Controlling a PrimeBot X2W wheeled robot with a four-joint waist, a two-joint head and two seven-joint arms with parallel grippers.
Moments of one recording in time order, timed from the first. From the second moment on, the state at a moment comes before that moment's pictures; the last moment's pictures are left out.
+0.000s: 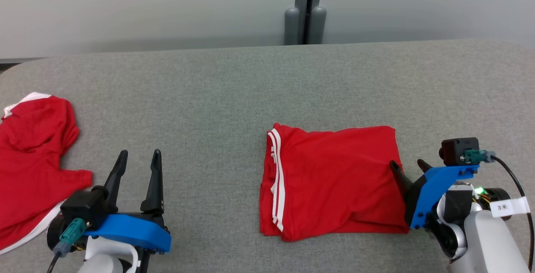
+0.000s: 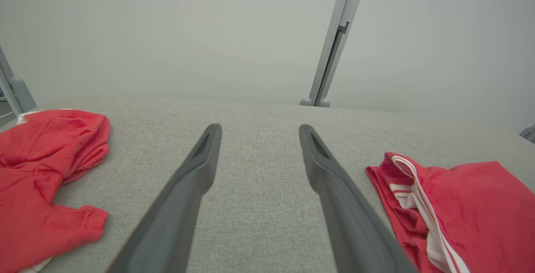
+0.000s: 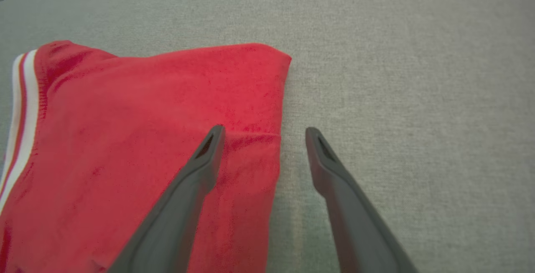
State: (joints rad) left arm -0.13 0.37 -0.39 0.15 -0.59 0.13 -0.21; right arm -0.28 -0.05 -0.07 0.32 0.16 0.13 0.40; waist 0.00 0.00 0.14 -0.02
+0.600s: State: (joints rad) left arm -0.21 0.35 -0.42 0.20 -0.58 0.10 -0.22; right arm -0.41 -0.11 0.06 0.52 0.21 0.13 0.57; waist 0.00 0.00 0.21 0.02
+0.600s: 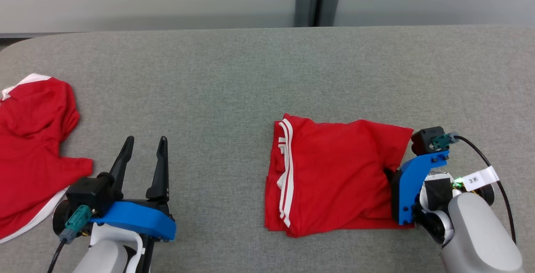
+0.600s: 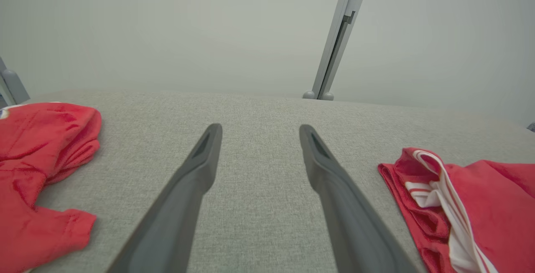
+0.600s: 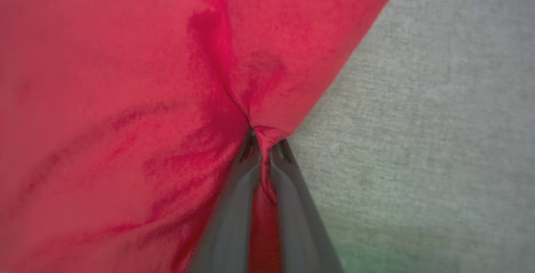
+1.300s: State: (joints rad) left arm -0.32 0.45 -0.38 0.10 -0.54 0.12 -0.20; right arm -0.82 -0.69 0.49 0.48 0.26 0.13 0.48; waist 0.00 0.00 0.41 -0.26
